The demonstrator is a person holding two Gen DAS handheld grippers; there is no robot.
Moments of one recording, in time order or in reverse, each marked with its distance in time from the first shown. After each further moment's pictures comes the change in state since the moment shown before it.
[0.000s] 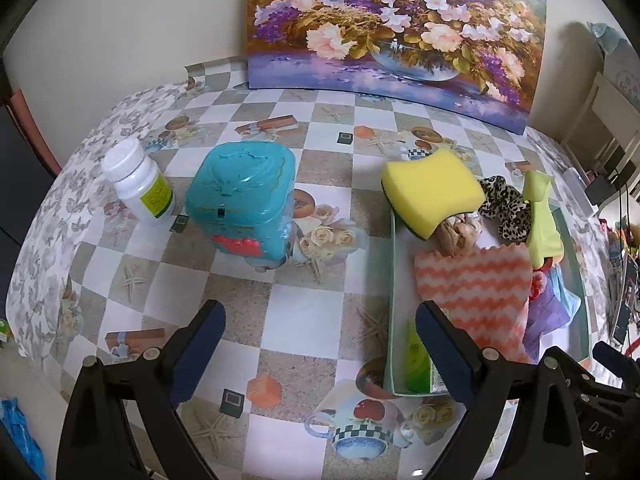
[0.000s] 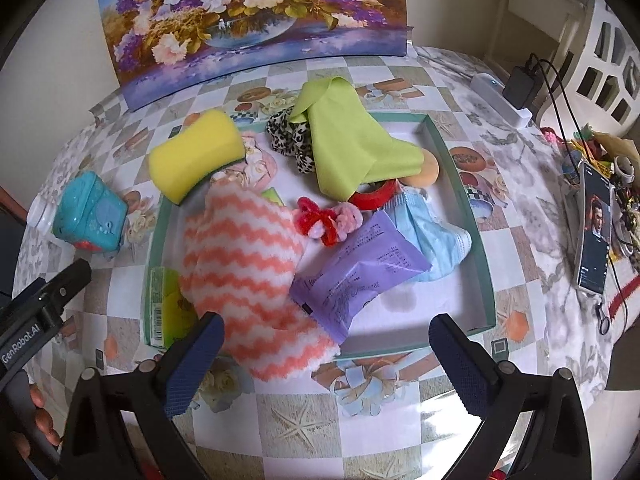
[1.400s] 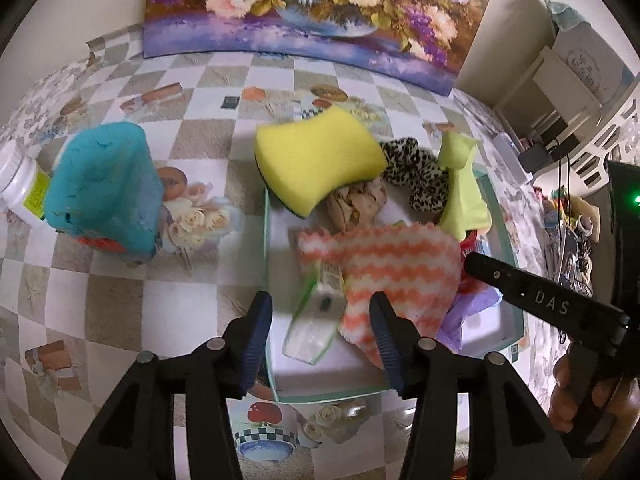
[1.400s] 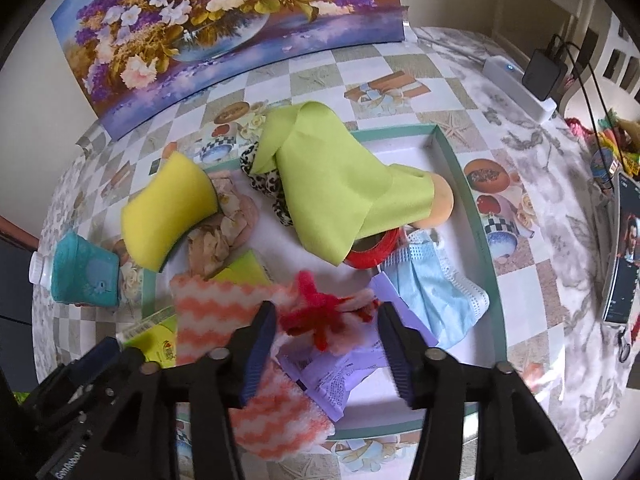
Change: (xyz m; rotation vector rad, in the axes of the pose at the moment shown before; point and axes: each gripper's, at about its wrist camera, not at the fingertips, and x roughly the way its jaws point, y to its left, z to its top) left arm 0.028 -0.052 0.013 0.063 0.156 -0.302; right arm 0.036 -0.024 0.063 0.079 0.067 0.081
